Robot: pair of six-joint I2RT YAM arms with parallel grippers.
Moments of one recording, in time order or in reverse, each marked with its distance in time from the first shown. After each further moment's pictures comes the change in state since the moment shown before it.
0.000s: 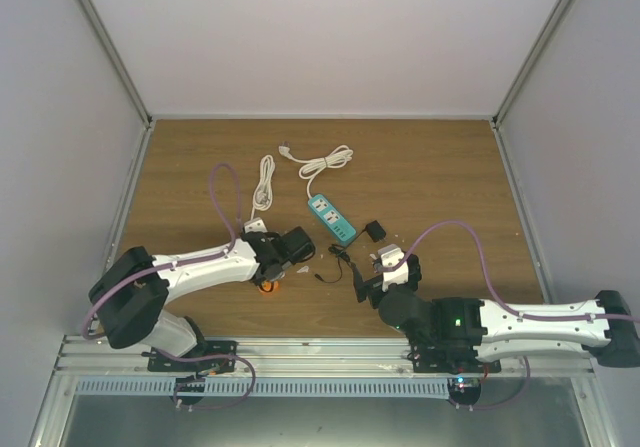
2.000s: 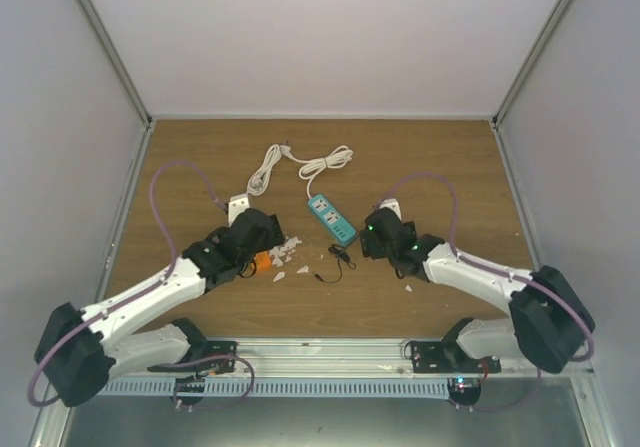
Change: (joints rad) left arm 0.188 -0.332 -0.137 0.385 0.104 0.523; right arm -0.715 0.525 0.202 -0.025 -0.561 -0.027
